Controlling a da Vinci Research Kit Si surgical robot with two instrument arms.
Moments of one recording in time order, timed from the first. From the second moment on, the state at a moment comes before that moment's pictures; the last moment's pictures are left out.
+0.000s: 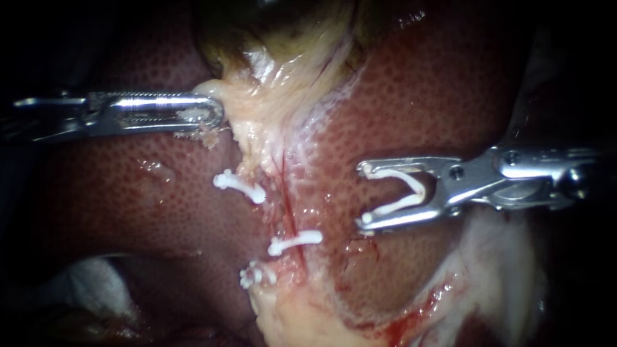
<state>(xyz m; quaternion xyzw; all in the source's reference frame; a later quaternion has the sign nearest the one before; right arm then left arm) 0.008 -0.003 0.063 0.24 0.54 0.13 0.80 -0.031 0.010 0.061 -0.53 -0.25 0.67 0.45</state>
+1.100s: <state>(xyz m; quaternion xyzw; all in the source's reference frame) 0.018 -0.010 0.077 0.38 0.50 0.15 0.77 -0.032 0.010 0.061 -0.53 -0.25 0.67 0.46</state>
